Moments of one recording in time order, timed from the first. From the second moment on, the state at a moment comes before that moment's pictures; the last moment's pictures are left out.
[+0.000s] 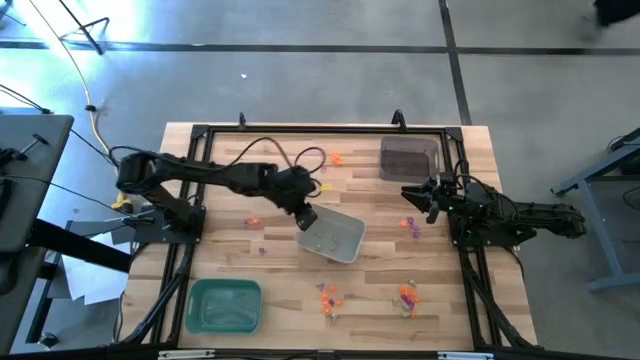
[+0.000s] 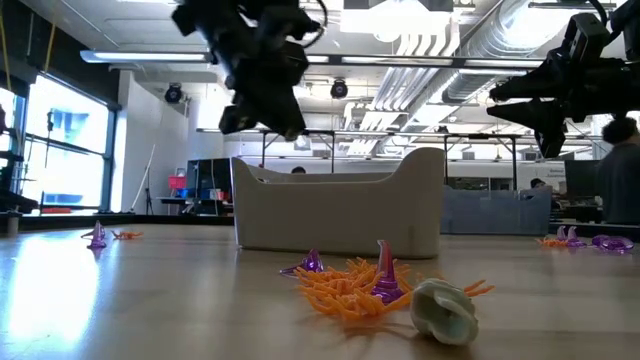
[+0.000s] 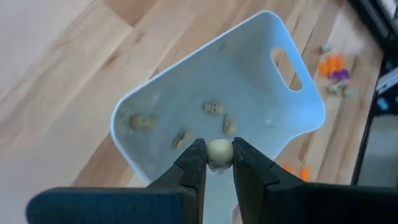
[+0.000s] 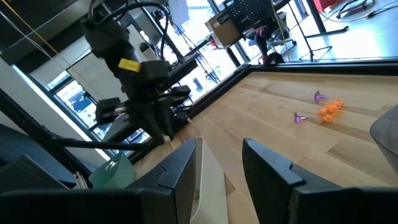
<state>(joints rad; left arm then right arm) 0.08 1.61 1.13 -0.46 0.16 -0.61 -0.08 0.04 0.02 0.02 0.18 0.60</state>
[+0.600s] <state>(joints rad) 0.06 1.92 1.49 -0.70 0.16 -0.27 -0.08 0.04 0.02 0.02 0.18 0.60</state>
